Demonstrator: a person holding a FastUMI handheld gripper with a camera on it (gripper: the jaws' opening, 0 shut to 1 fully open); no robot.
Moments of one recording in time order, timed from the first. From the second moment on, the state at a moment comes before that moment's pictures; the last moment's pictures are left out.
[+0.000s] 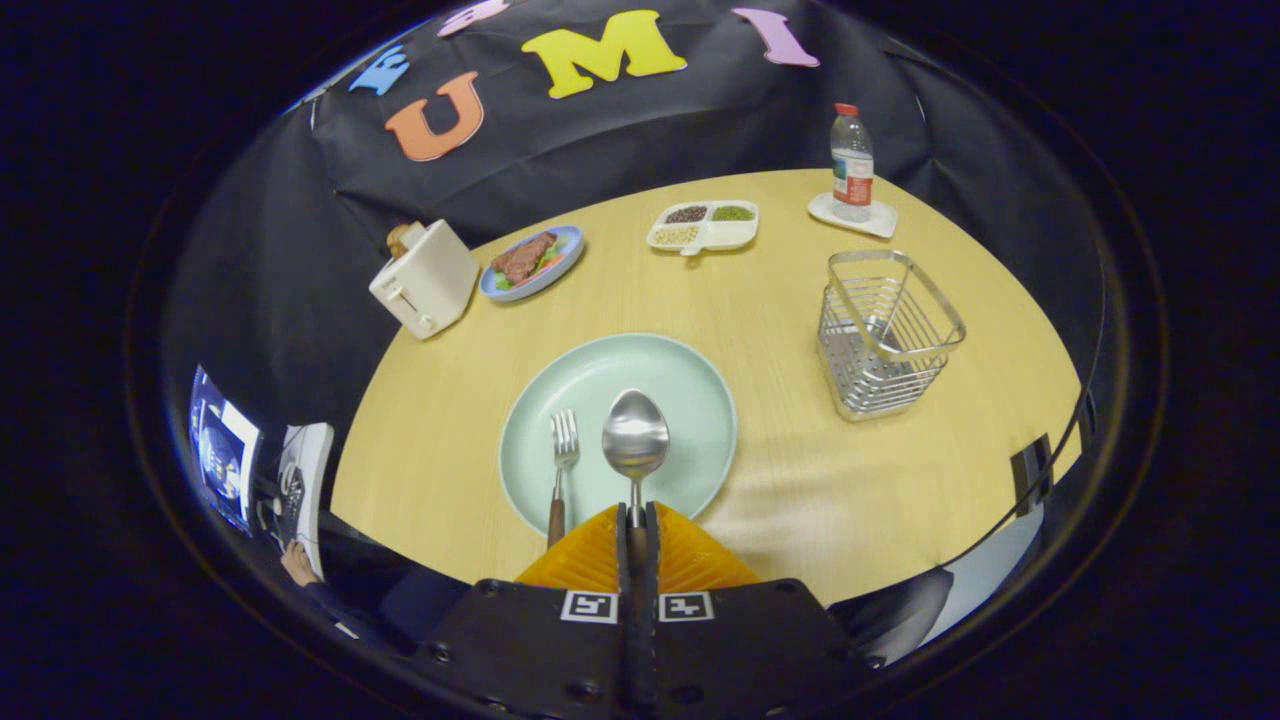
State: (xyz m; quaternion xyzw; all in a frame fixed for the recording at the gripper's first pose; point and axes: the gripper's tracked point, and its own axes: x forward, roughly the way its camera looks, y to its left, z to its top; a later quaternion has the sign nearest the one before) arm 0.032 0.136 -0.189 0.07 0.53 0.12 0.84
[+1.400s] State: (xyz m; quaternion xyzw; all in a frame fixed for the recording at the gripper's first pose) arm 0.139 -0.019 -0.148 0.01 0.60 -0.01 0.80
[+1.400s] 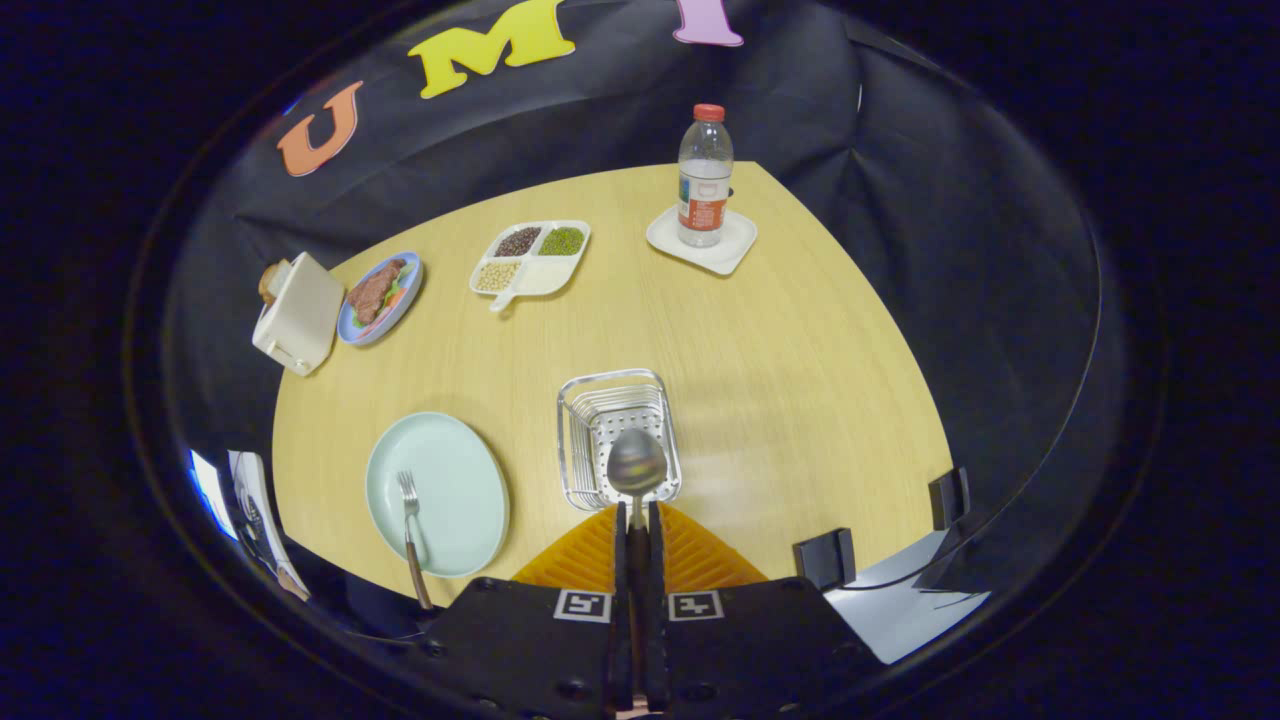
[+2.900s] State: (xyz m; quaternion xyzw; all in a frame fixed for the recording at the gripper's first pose) arm 0.029 0.206 -0.170 -0.03 0.54 0.13 0.83
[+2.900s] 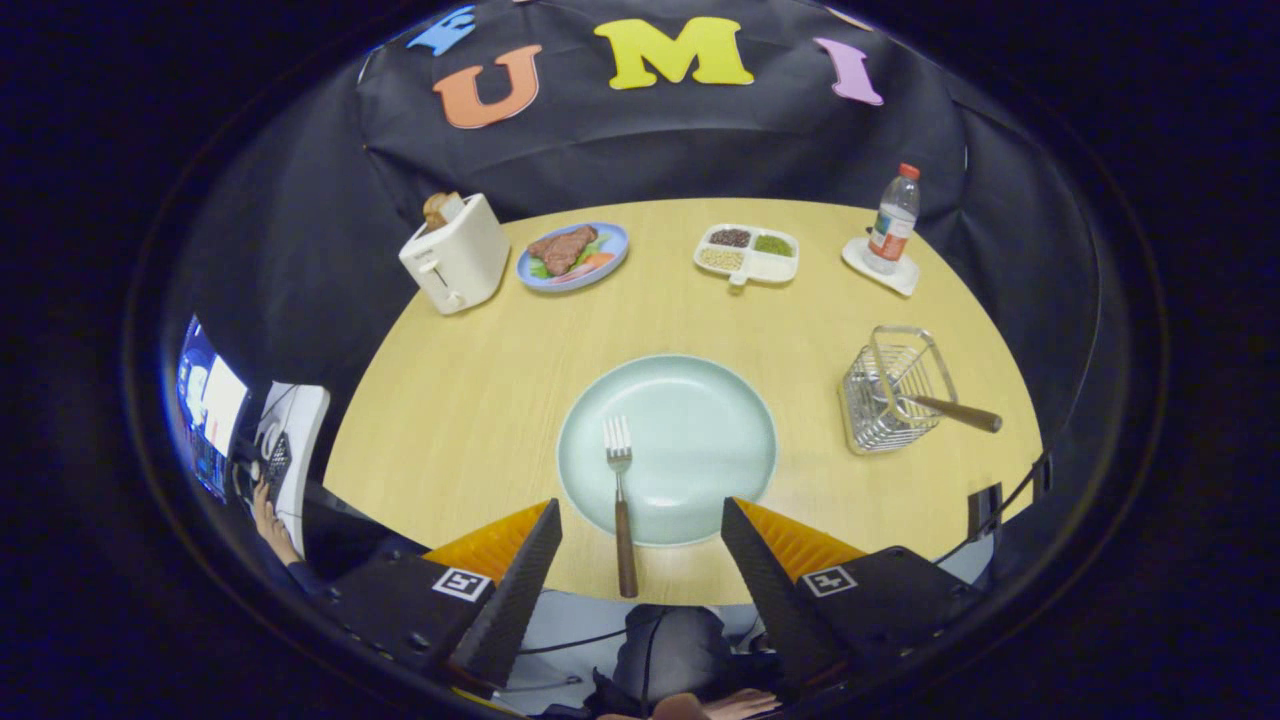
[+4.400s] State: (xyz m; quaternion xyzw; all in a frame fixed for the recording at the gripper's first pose) arm 0.037 0.208 -0.265 -0.04 0.62 0.12 0.77
